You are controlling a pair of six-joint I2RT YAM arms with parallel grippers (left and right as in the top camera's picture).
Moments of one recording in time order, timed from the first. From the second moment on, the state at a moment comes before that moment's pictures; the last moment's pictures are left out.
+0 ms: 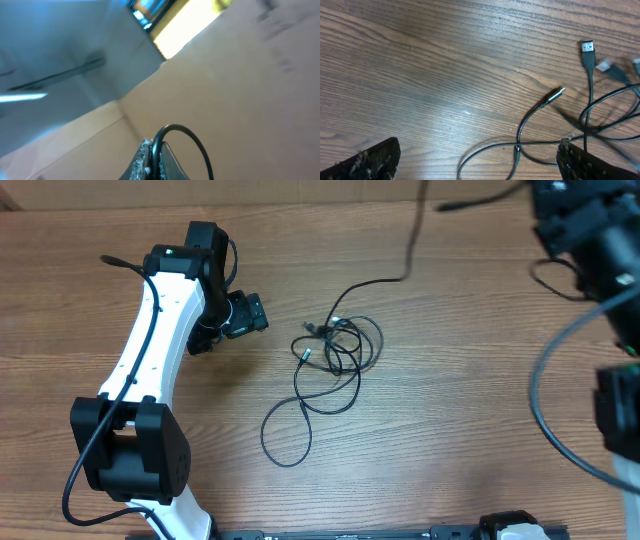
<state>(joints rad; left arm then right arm) -0.11 1.87 1.65 -1.26 0.09 -0.47 0.11 1.17 1.67 -0.12 -0.38 0.83</state>
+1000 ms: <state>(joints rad) -0.11 1.87 1.65 -1.38 0.51 -0.66 0.09 1.33 1.68 -0.39 -0.81 0.95</state>
